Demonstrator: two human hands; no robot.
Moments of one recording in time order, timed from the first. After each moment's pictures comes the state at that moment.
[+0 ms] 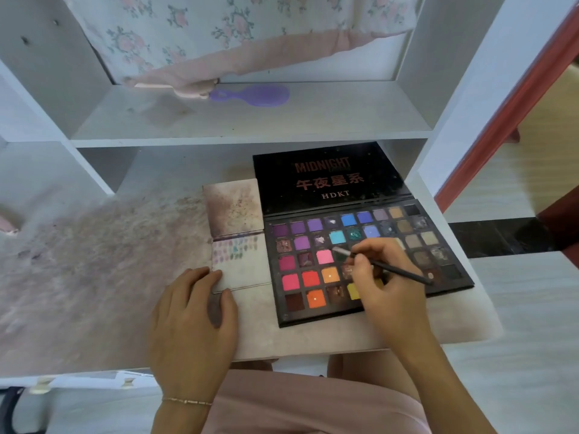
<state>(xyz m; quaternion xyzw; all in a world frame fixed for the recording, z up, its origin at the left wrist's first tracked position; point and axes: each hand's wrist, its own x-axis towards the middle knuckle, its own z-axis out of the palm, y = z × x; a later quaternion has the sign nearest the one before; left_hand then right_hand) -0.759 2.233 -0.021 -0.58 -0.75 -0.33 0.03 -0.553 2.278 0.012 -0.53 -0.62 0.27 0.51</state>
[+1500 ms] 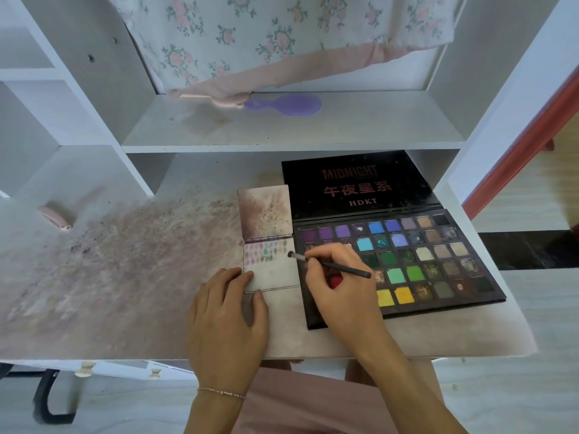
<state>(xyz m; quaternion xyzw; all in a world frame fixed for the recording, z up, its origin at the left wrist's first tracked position) -0.757 2.231 -0.017 -0.57 -0.76 -0.31 -0.01 -0.620 2.283 0.008 -0.49 -0.68 0.28 0.47</state>
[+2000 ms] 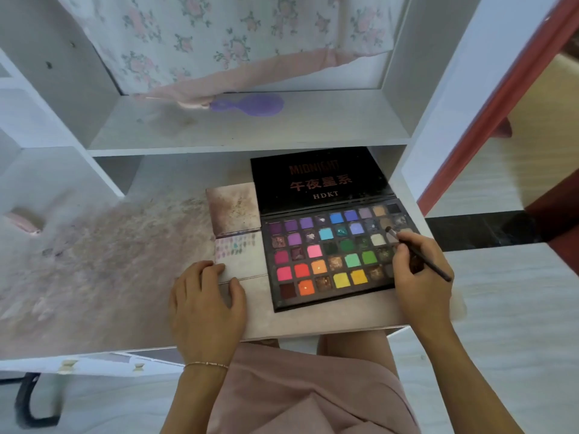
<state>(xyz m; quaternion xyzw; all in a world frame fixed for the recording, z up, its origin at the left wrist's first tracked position) -0.744 2.234 -0.009 -0.54 -0.78 -0.30 -0.01 -0.494 2.278 0.001 -0.63 -0.55 0.17 0.52</state>
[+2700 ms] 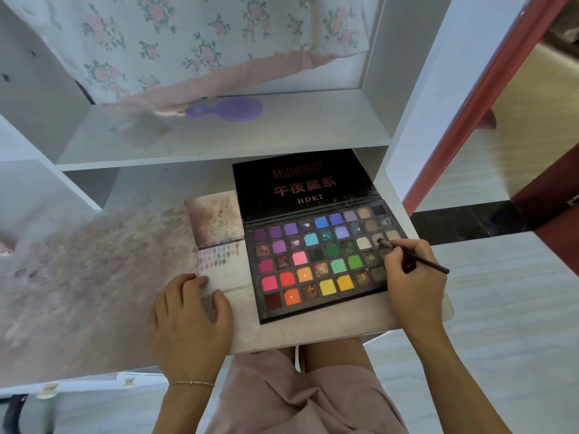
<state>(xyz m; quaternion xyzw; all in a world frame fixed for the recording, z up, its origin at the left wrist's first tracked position) -0.744 2.237 -0.014 -0.54 -0.79 -0.28 0.00 -0.489 2.283 0.000 -0.68 -0.49 0.19 0.51</state>
